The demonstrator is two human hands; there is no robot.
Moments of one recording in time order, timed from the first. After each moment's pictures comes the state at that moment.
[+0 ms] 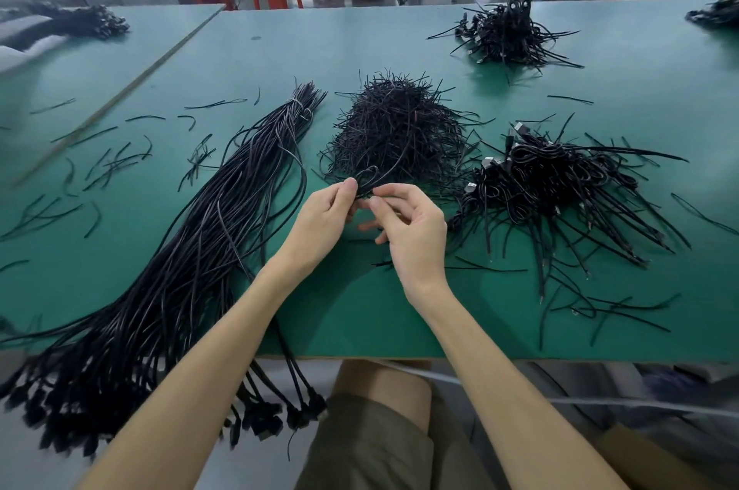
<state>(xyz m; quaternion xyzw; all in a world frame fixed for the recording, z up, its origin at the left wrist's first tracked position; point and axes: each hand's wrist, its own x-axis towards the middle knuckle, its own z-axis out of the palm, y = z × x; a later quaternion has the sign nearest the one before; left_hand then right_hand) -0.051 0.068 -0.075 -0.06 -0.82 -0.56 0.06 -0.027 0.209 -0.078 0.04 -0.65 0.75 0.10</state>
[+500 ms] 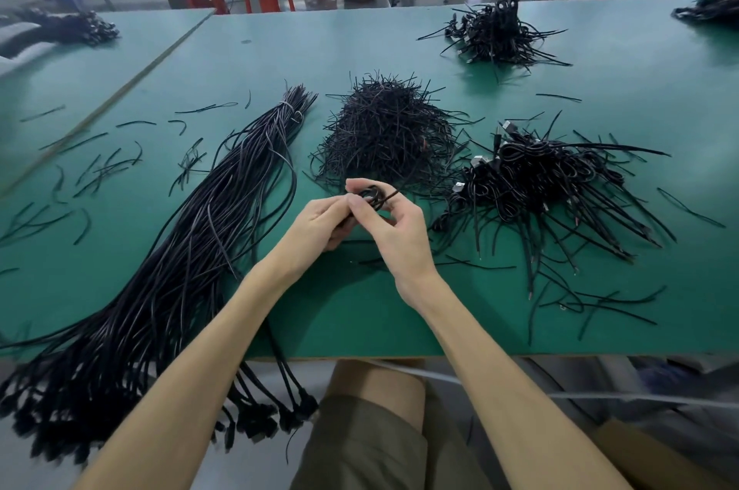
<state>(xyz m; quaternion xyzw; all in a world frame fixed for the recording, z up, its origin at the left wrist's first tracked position) -0.036 0.069 -0.064 -0.11 -0.77 -0.63 -0.05 -0.027 0.211 -0.075 0.09 -0.65 0.75 0.04</state>
